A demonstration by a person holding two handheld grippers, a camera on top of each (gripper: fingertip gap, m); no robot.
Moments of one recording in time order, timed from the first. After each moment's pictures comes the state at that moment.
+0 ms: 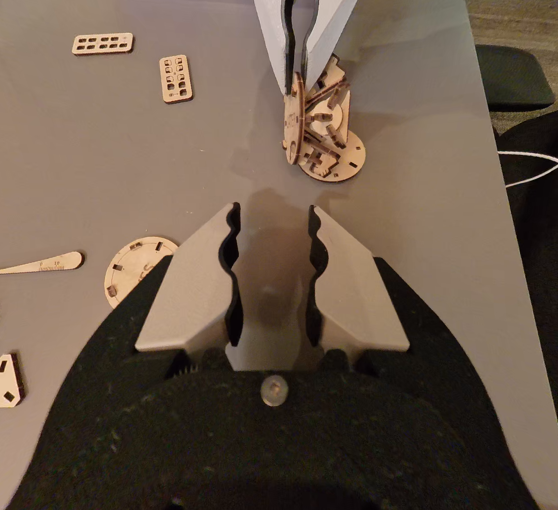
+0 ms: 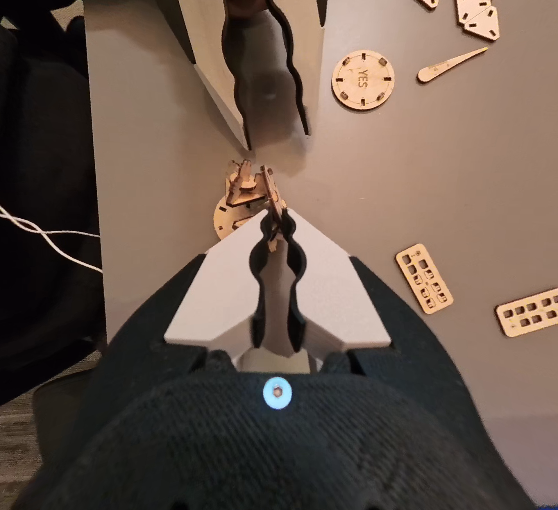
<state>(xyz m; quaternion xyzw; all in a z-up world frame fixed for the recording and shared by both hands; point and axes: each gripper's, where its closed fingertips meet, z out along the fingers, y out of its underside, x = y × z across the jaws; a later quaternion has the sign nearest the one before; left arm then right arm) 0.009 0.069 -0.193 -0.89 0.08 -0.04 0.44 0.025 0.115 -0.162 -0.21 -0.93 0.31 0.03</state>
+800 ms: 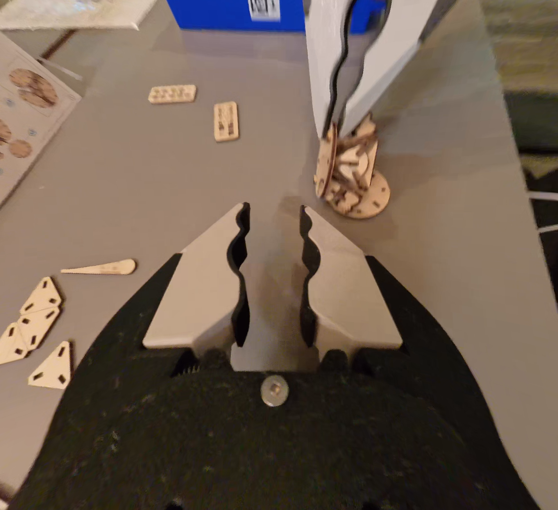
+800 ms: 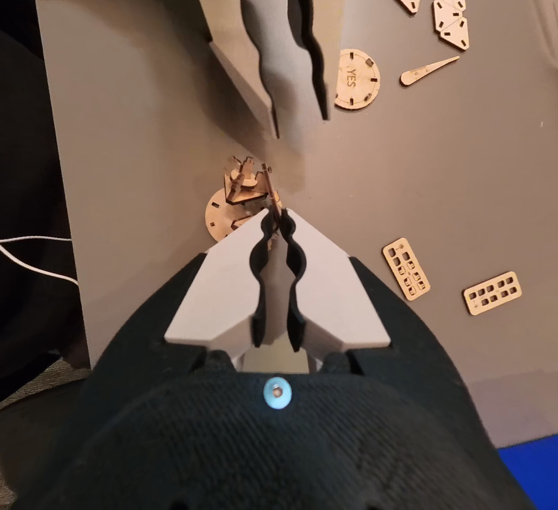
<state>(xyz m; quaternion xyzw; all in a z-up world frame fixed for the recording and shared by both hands) -0.009 0.080 -0.167 -0.87 0.05 0.01 0.50 0.026 0.114 -0.162 -0.20 -0.94 0.27 0.10</state>
